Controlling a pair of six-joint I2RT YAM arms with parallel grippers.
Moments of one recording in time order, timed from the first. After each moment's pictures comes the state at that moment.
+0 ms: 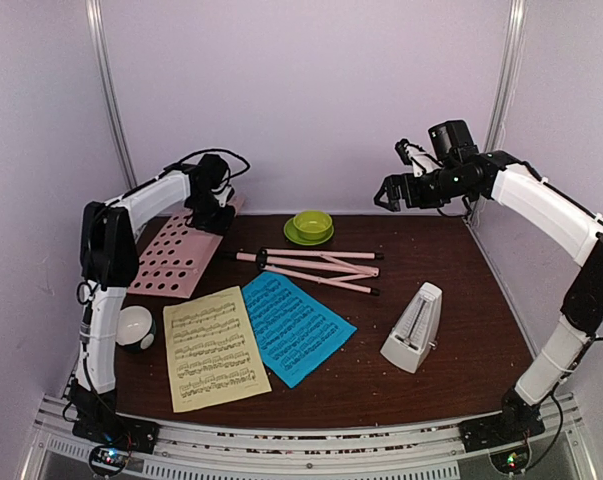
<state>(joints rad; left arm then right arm) -0.35 2.33 2.20 -0.96 -0.05 -0.10 0.40 1.64 1.65 -0.69 -0.18 0.13</state>
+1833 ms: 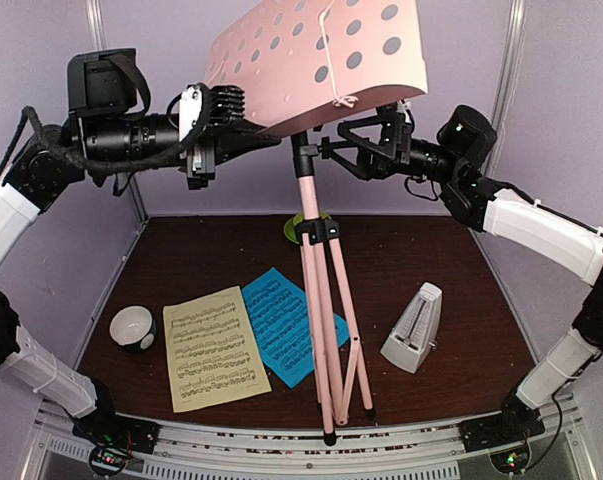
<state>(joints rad) -1.00 1.39 1.89 -0.60 0.29 0.97 0.58 1.55 1.43 0.49 -0.94 1.01</state>
